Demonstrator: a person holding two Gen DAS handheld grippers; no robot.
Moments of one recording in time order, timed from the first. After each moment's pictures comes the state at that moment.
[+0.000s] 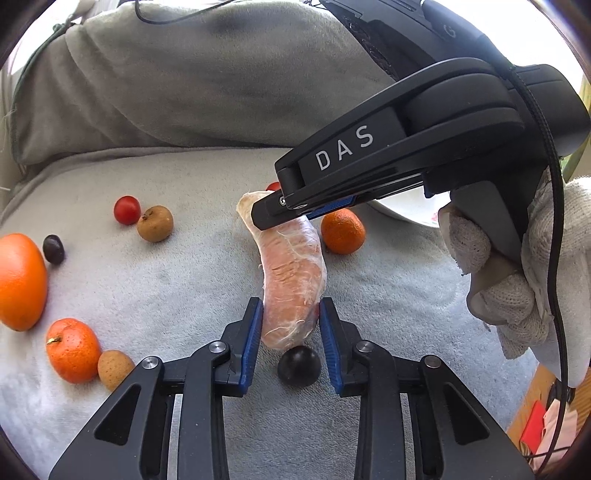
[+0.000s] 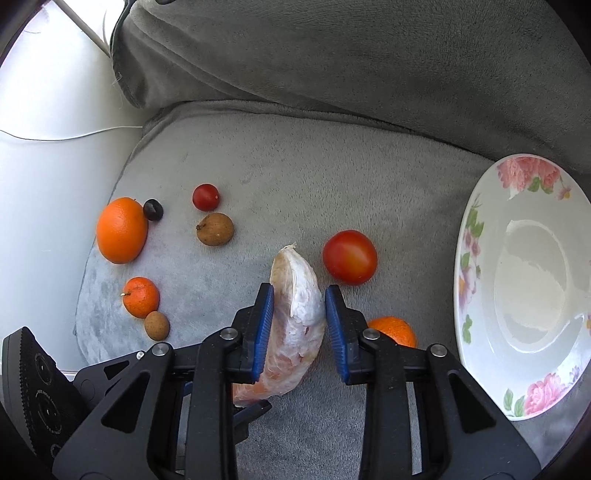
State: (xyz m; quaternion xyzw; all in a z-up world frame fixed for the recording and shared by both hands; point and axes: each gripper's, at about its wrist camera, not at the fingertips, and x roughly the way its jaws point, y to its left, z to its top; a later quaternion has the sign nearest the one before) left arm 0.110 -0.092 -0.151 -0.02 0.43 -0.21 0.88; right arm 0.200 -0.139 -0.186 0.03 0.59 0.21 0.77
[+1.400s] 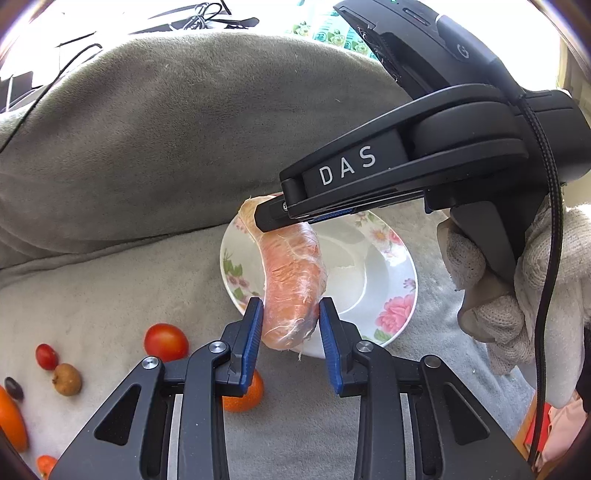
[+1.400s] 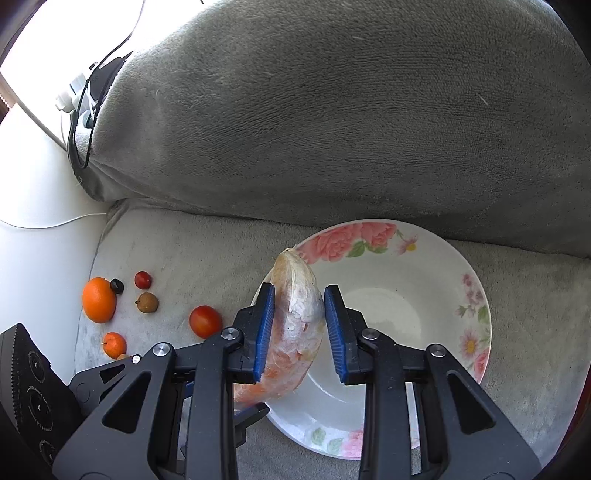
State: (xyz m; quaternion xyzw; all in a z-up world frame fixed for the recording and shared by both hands) left arm 0.130 -0.170 -0.147 0.03 0.41 -0.27 0.87; right arm 0.252 -0.279 -0.150 0.08 0.55 0.15 0.82
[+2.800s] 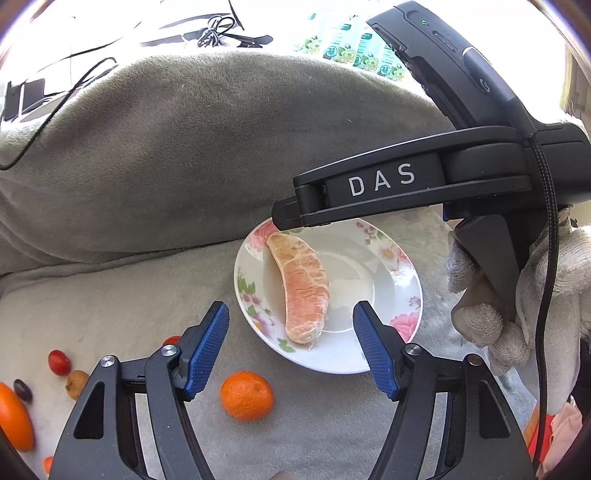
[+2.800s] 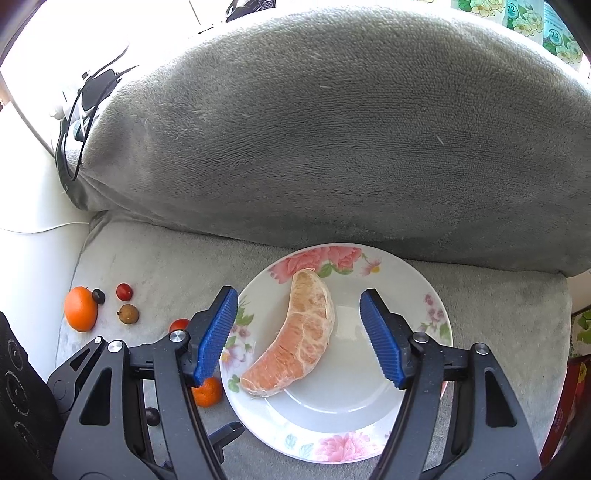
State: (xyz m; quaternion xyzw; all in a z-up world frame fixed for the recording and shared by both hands) left arm 0.140 -0.181 -0.128 0.02 0.40 -0.25 0.88; right arm 0.240 -0.279 -0.138 0.05 0.52 0.11 0.84
